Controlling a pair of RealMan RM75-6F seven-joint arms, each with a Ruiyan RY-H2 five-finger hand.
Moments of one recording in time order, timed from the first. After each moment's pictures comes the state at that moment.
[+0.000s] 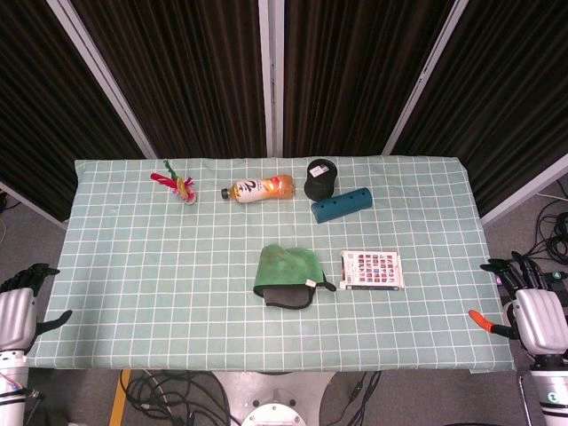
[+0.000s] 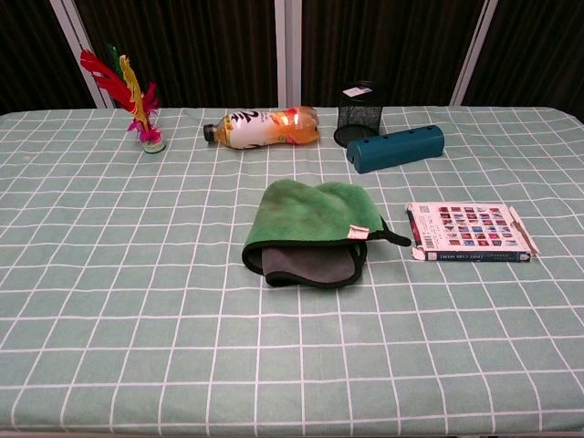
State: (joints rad) left arm -0.05 -1.21 -0.10 -1.66 1.30 1.48 0.14; right arm 0.08 -1.04 0.07 -1.67 -1.52 1.47 0.15
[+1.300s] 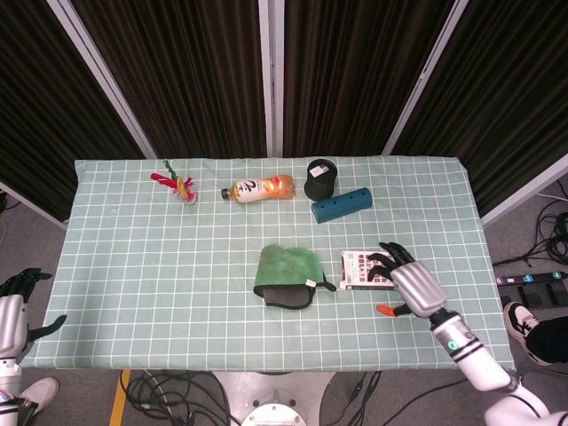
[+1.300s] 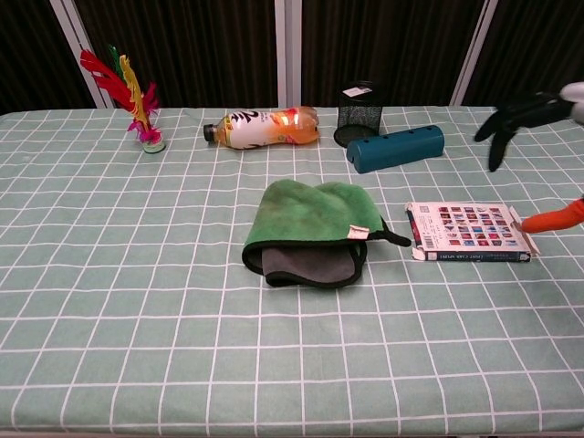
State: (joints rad) left arm -0.02 -1.19 -0.09 -1.68 1.33 1.52 0.09; right arm 0.45 -1.25 0.11 -1.63 -1.58 1.02 0.07
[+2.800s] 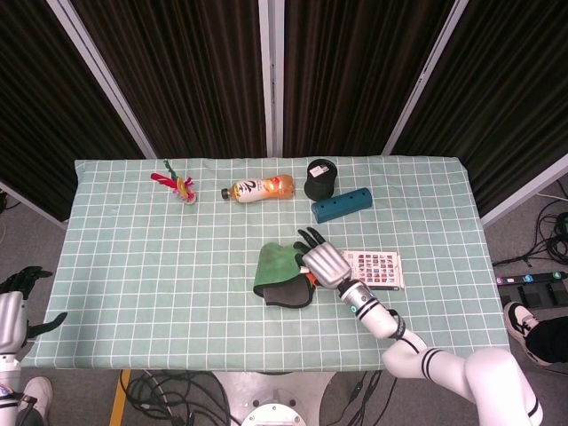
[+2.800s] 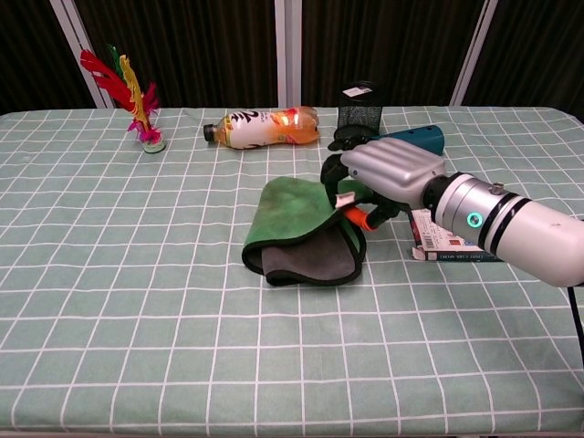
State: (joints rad) left arm -0.03 -1.20 -0.11 -1.63 1.31 1.48 0.03; right arm 0.79 -1.88 0.12 -0.91 -1.54 0.95 -0.03
